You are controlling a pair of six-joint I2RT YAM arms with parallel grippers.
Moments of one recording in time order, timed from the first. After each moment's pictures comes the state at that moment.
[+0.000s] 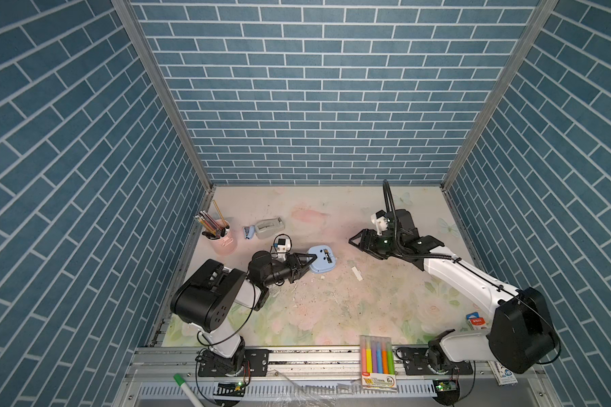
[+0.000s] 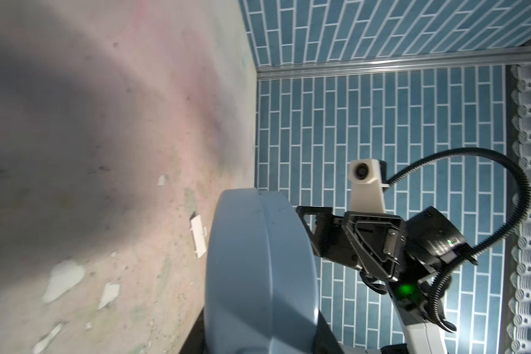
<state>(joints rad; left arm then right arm) -0.38 1.69 0.30 1.20 0.75 -1.41 0.52 1.37 0.97 -0.40 -0.40 0.74</state>
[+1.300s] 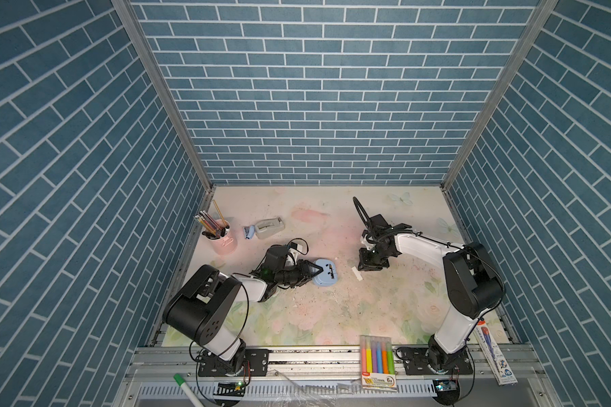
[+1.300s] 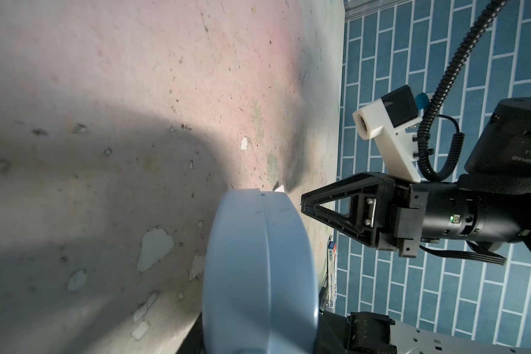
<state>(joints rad) -0.49 1.58 0.45 0.52 0.64 -1.00 0.52 1.77 1.13 -0.73 -0.32 0.39</state>
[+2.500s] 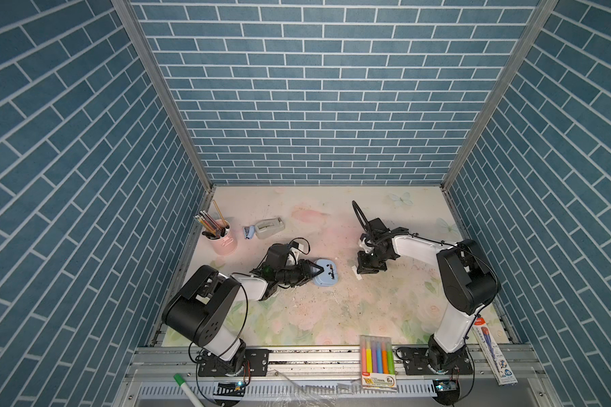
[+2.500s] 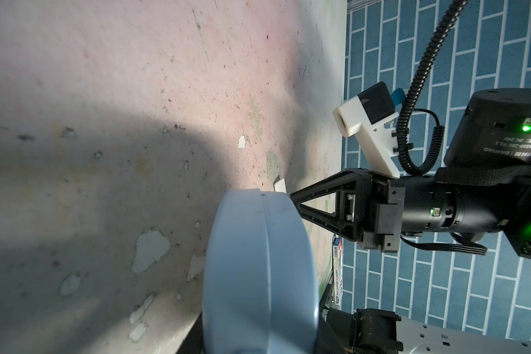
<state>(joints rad) -0.49 1.57 0.47 0.48 0.64 -0.97 0.52 1.81 1.09 -0.66 -0.36 0.40</state>
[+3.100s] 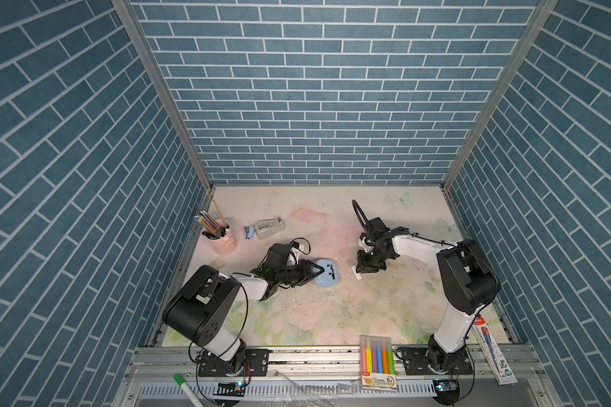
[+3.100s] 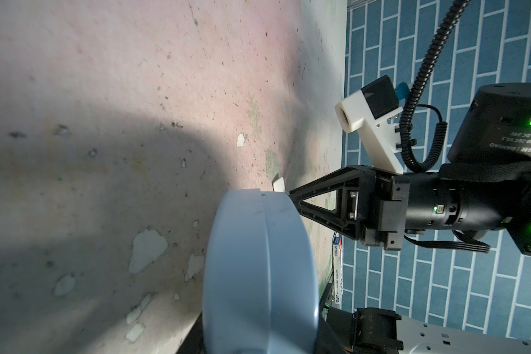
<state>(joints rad) -0.50 1.57 0.47 0.48 0.64 -0.97 0.51 1.81 1.10 -0.65 -0.37 0.40</state>
